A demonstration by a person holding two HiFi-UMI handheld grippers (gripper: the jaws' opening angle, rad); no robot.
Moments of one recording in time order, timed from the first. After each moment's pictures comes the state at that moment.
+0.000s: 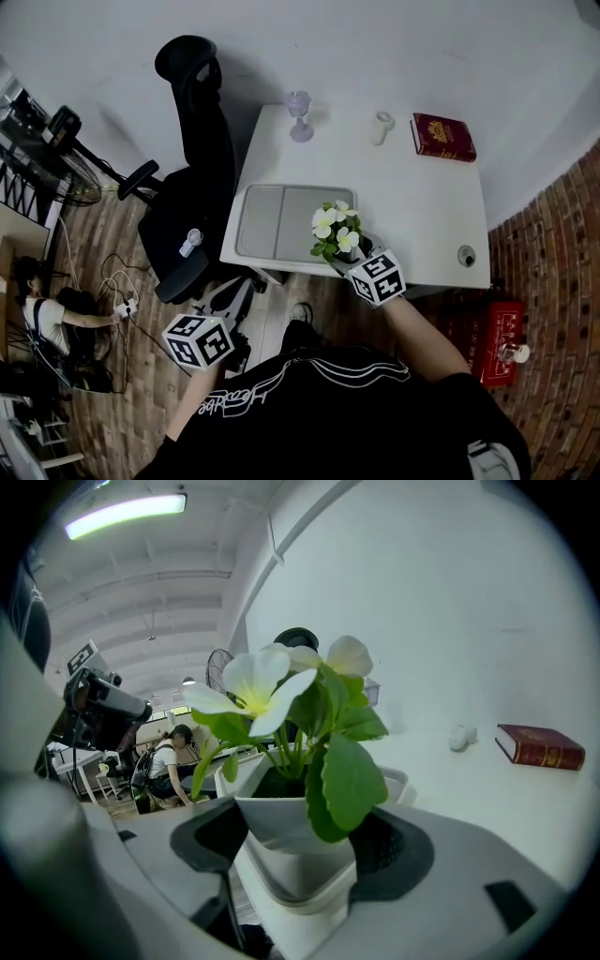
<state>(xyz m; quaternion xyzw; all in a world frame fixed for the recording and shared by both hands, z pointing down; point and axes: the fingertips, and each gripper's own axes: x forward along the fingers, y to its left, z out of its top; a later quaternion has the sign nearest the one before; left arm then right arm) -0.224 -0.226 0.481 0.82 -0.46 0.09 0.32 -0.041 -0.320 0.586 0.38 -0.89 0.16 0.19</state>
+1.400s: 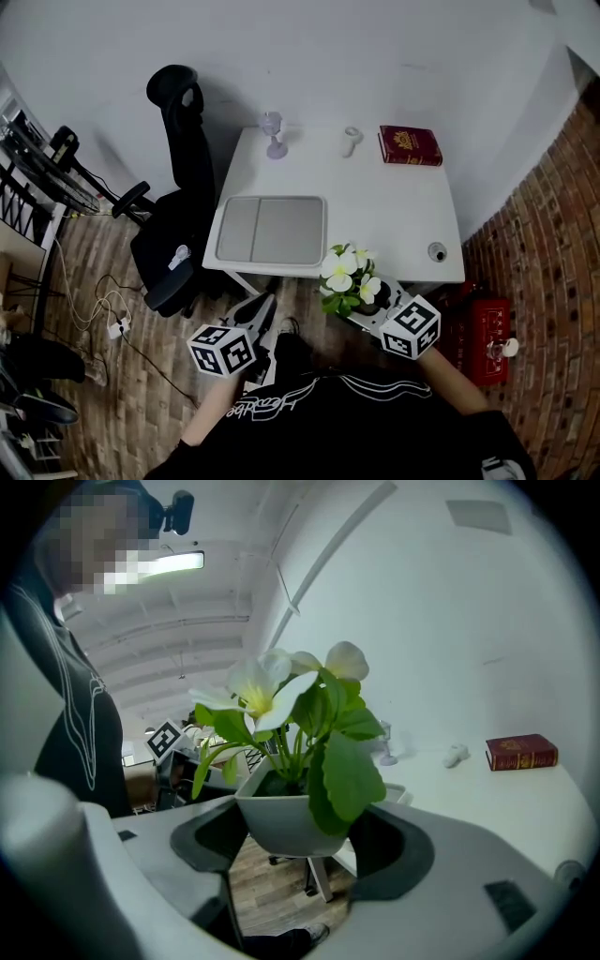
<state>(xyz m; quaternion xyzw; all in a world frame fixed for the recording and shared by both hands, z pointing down) -0.121 -0.173 0.489 0.85 -0.41 0.07 0.32 0.023 -0.166 0.474 0.32 -0.93 0.16 0.09</state>
